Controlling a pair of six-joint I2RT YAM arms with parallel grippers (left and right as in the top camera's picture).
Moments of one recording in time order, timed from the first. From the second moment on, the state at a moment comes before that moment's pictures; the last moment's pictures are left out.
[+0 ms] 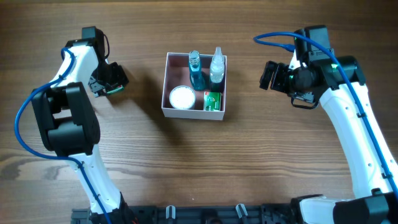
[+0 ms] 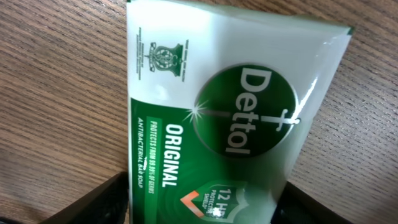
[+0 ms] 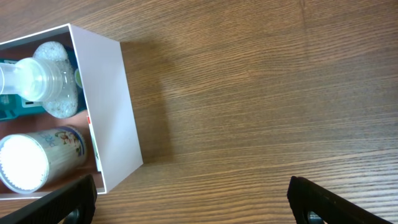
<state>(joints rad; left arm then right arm) 0.13 2.19 1.61 -0.96 0.00 -0.35 0.16 1.50 1.41 -1.11 -0.05 0.42</state>
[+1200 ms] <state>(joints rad) -0.17 1.82 1.75 -1.06 0.00 -0.35 0.16 1.50 1.41 -1.11 -0.05 0.42</state>
